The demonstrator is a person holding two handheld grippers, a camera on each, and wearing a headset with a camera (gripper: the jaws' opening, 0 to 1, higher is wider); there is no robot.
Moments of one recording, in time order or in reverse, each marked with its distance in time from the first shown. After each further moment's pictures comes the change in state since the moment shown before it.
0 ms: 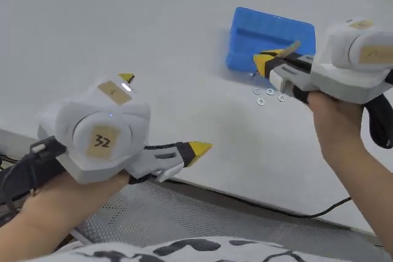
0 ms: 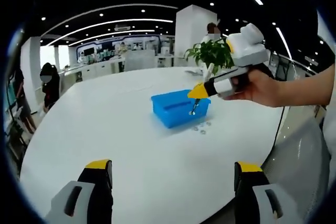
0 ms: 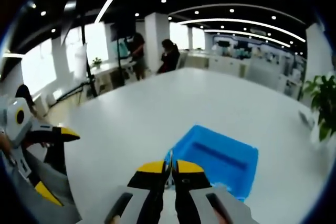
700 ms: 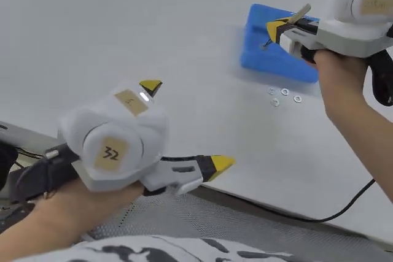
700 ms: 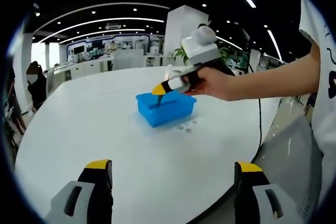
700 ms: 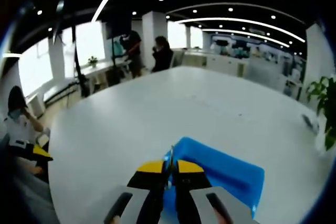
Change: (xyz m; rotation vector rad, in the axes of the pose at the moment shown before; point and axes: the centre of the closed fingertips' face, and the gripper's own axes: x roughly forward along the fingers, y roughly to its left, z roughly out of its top) left arm 0.005 -0.024 -0.008 0.022 0.040 -0.098; right arm 0.076 -0.037 0.001 0.003 0.038 -0.013
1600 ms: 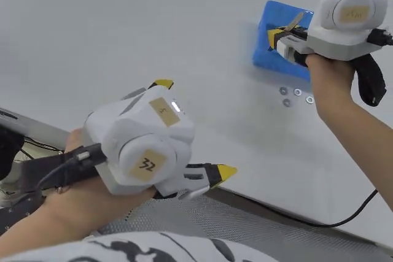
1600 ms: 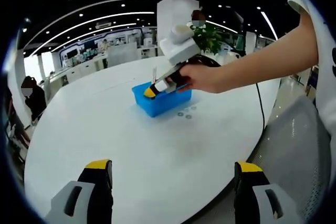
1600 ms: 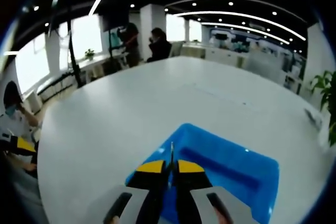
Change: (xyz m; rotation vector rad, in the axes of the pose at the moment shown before) left arm 0.002 0.000 -0.015 0.109 0.094 0.022; right arm 0.025 0.000 -0.026 -0.010 0.054 -0.014
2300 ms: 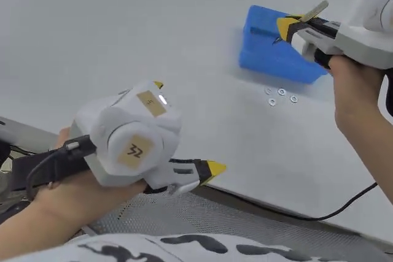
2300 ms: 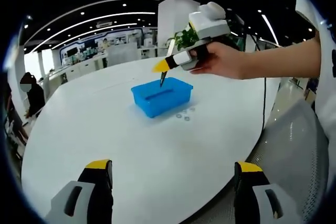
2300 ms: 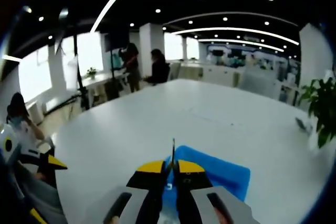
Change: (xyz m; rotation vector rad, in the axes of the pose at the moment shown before) left arm -0.001 -0.002 0.002 -0.029 -0.009 -0.019; right arm -0.083 0.007 0.038 0.013 -0.166 0.001
